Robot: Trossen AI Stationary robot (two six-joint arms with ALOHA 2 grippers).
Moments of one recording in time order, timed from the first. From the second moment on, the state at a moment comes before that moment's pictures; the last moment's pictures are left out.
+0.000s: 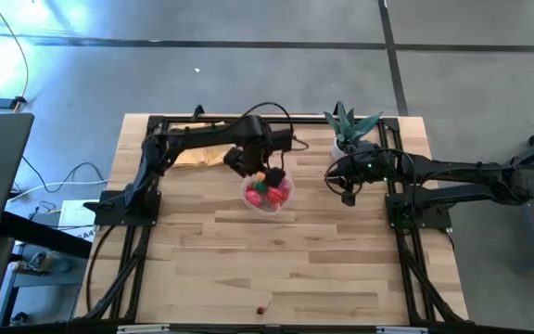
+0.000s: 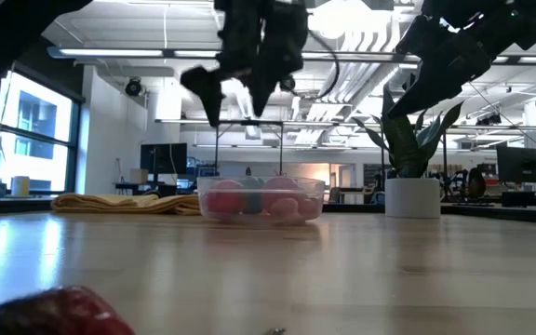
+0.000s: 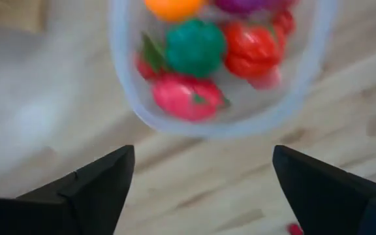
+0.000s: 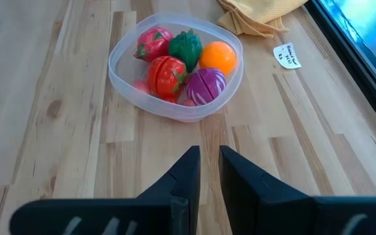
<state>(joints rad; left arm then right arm) 0.34 2.13 2.04 -1.52 0.20 -0.80 -0.24 0.89 0.58 -0.33 -0.07 -0.13</state>
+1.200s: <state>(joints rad) -0.41 2.13 1.78 -0.91 0.05 -1.80 -0.24 0.89 0.58 -0.33 -0.07 -0.13</state>
